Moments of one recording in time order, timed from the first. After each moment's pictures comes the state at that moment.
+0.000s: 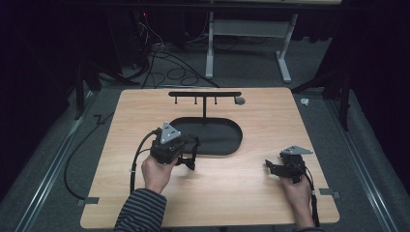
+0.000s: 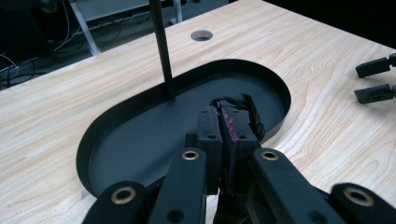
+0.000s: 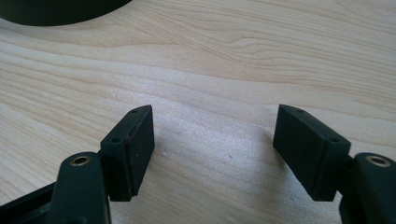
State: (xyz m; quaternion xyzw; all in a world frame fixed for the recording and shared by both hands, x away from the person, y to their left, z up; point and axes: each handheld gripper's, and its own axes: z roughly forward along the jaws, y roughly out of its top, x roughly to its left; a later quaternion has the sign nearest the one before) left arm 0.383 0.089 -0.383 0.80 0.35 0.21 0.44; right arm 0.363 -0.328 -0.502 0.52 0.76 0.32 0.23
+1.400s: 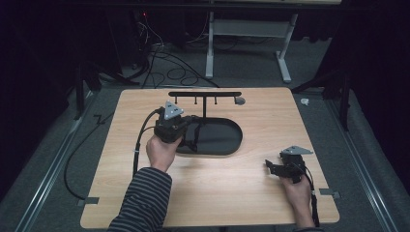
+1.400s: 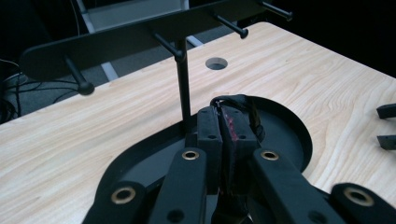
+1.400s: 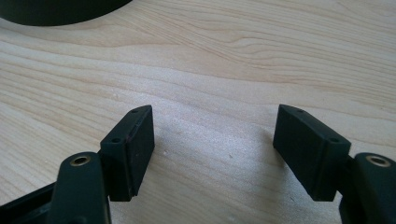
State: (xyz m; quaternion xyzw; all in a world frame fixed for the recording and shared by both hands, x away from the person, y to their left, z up) left arm 0.430 0.077 -0.354 0.79 0.36 0.22 0.45; right arm 0.363 -0.328 -0.502 0.52 0.76 0.32 0.23
